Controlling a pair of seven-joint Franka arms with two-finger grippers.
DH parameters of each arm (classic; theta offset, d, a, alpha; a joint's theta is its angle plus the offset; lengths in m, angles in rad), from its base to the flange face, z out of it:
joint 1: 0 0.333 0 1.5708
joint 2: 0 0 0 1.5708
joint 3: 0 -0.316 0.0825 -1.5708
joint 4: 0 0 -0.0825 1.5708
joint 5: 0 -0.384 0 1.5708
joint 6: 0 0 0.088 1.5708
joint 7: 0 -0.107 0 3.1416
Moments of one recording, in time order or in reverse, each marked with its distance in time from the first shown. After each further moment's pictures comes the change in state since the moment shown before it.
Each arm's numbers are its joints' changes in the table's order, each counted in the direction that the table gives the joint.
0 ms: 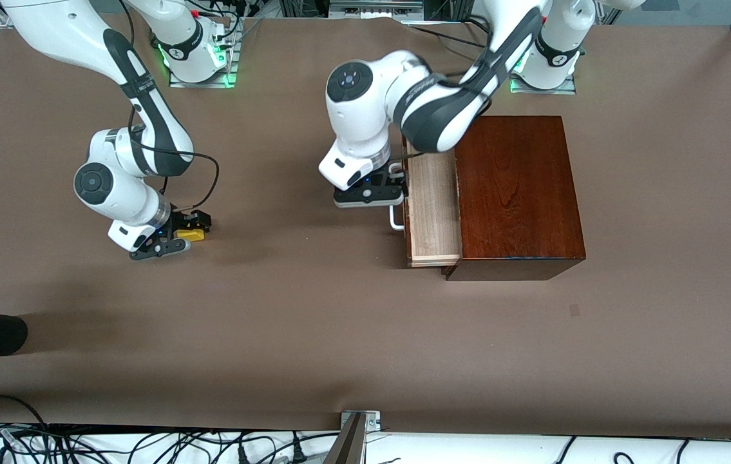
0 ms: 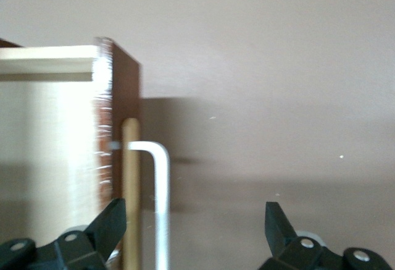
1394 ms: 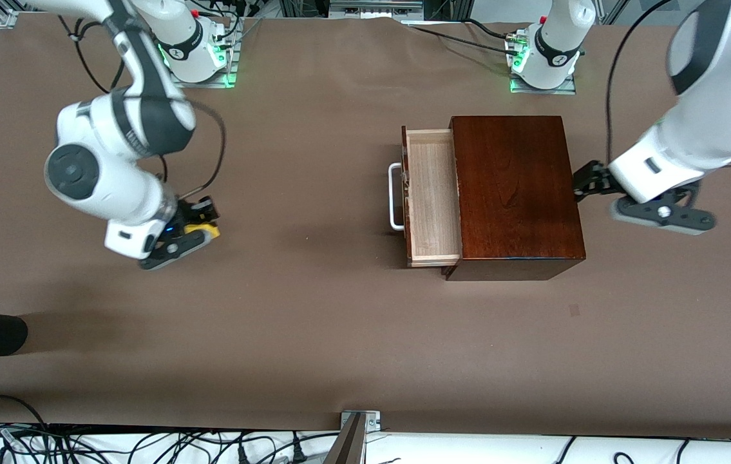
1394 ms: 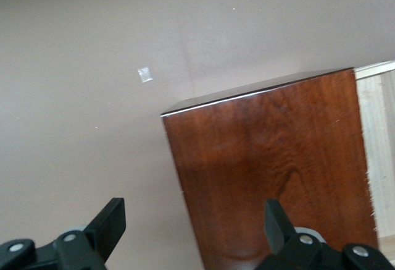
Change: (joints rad) left arm 0.470 0.438 -0.240 -0.183 0.276 0.233 -1.044; right arm 0.140 0.049 -0.075 0.517 0.022 0.576 0.082
